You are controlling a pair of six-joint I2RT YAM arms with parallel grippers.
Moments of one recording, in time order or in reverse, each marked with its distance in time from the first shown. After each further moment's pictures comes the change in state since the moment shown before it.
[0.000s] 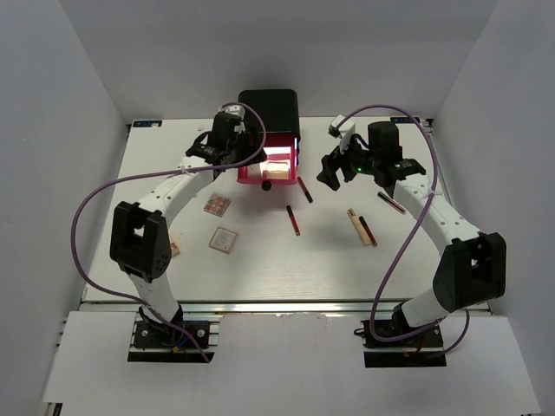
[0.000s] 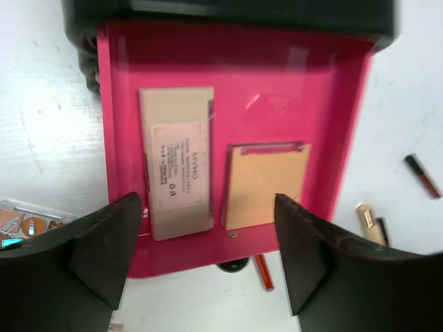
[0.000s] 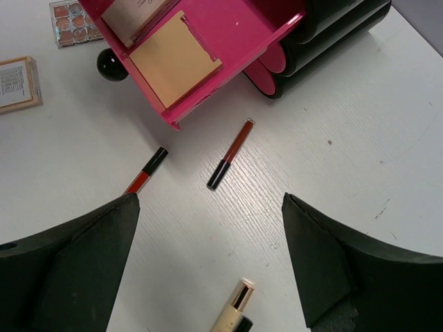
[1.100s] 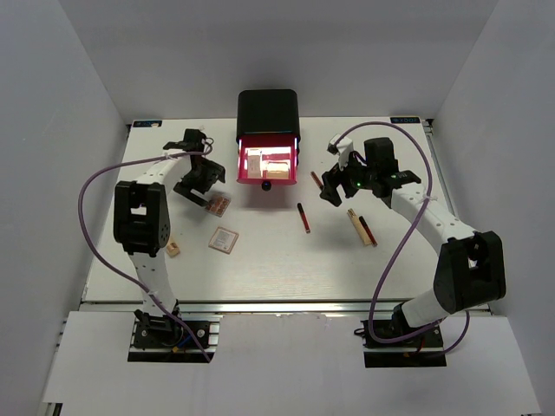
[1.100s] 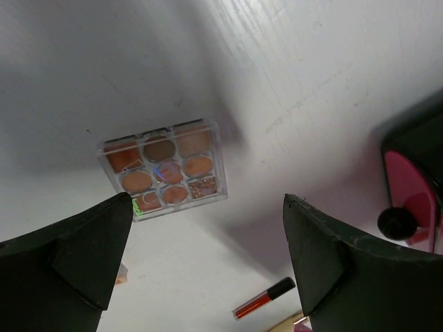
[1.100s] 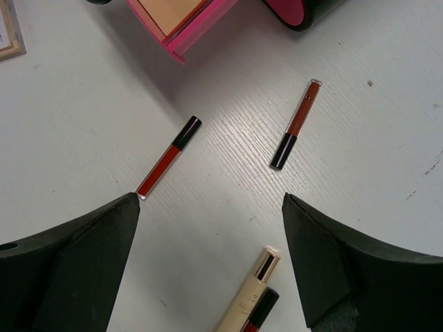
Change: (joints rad) left arm 0.275 0.188 0.028 -0.430 -0.036 -0.690; right arm 0.000 -0.010 -0.137 -0.005 0.035 -0.010
